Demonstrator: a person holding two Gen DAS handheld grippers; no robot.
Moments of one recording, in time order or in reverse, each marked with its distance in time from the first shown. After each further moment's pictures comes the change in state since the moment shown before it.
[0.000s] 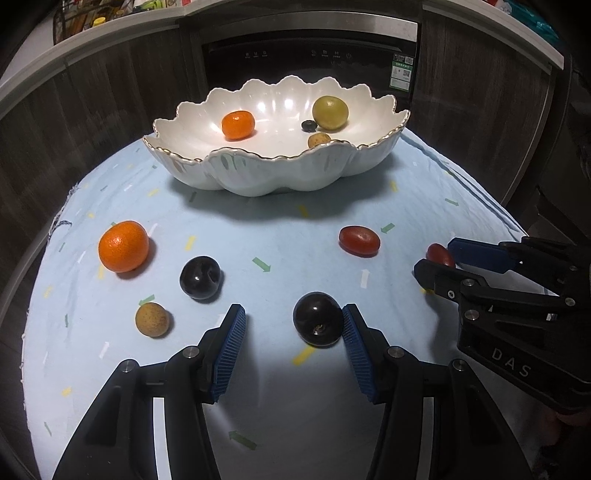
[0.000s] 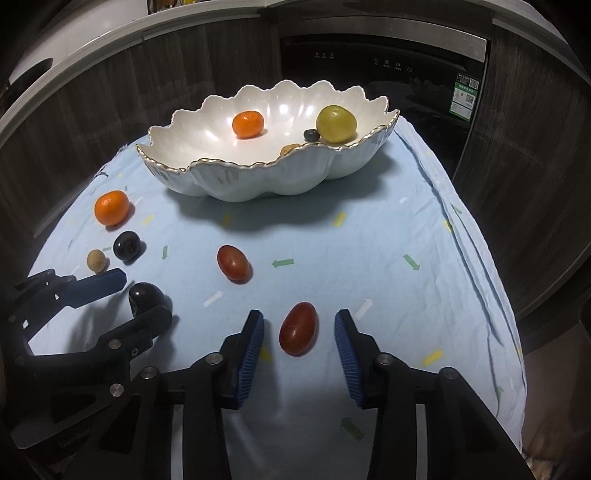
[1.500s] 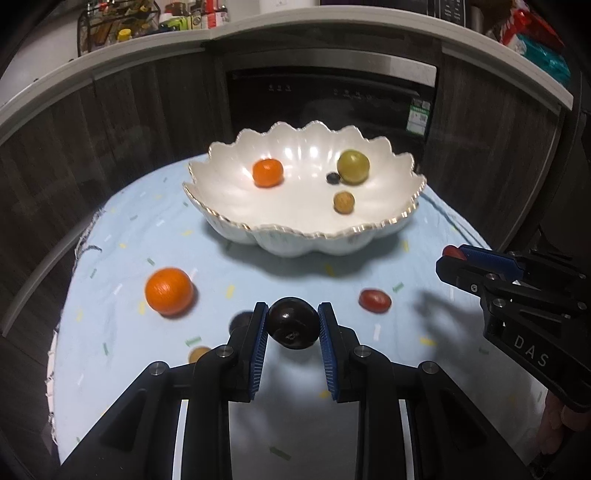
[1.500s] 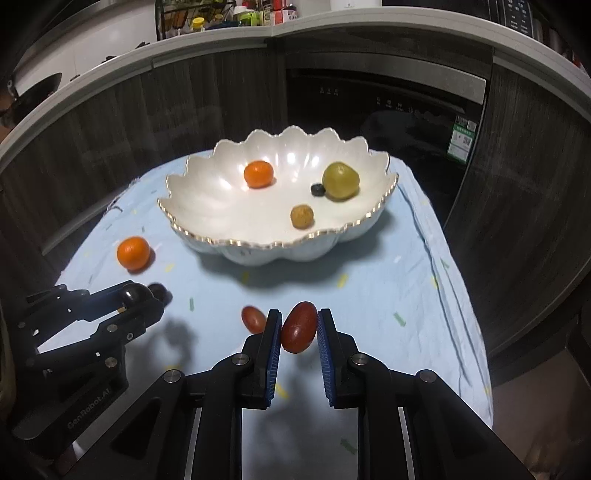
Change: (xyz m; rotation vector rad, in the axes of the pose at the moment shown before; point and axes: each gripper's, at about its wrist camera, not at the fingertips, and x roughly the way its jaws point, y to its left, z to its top) left arm -0.037 0.024 0.034 -0.058 -0.101 0.033; right arm -0.039 0.009 0.039 -0.008 -0.091 0.000
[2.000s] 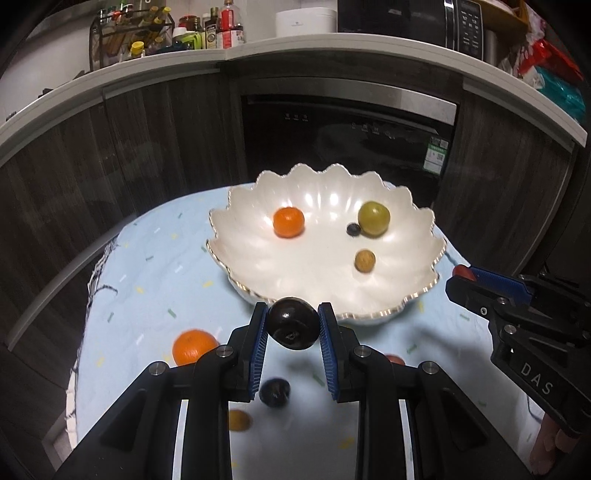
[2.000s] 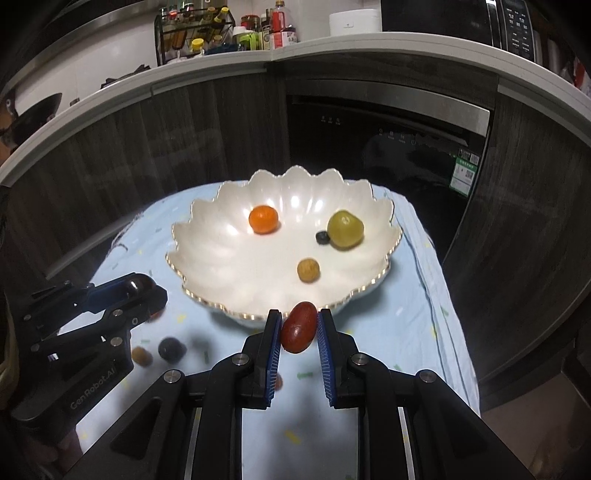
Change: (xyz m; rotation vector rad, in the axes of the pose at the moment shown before) left arm -0.004 0.024 0.050 -0.030 -0.063 0.019; right arm -0.009 0.007 0.044 0.016 -0.069 0.004
